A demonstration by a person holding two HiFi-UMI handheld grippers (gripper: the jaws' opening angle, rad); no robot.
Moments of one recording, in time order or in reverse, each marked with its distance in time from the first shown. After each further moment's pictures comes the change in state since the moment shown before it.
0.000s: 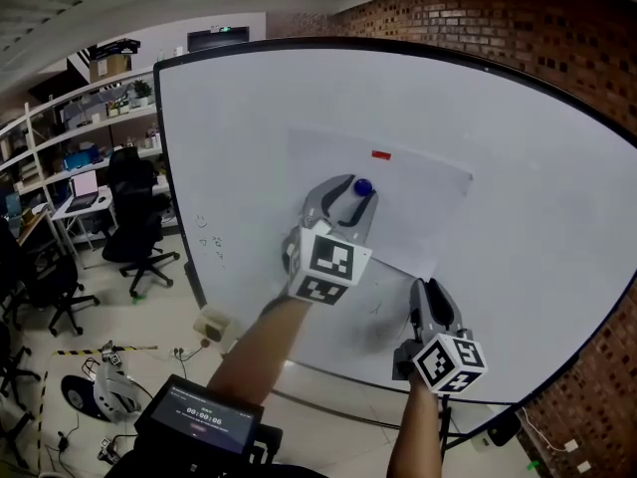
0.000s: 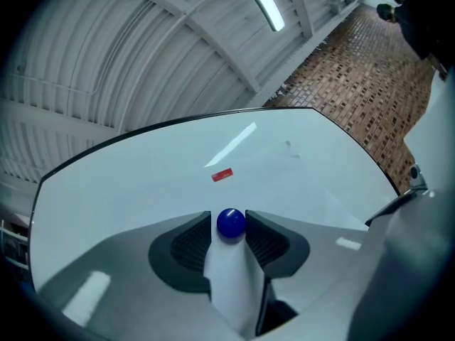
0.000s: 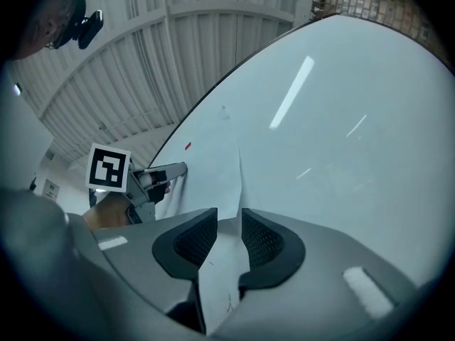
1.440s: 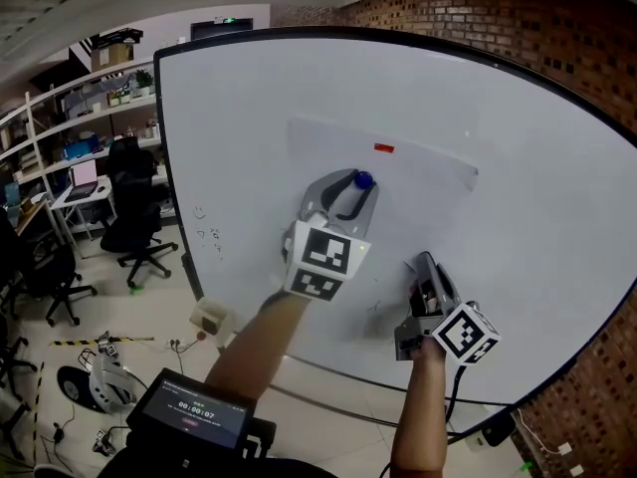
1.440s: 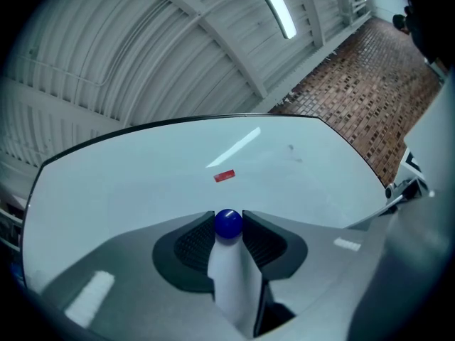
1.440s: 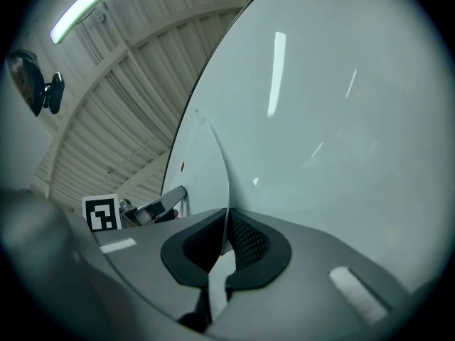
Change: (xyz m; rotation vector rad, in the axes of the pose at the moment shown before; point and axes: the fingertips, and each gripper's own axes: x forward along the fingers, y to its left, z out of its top) left arm -0.001 0.001 -0.001 -0.085 -0.021 -0.005; right arm 0.036 0.006 0.025 0.271 -0.010 0.188
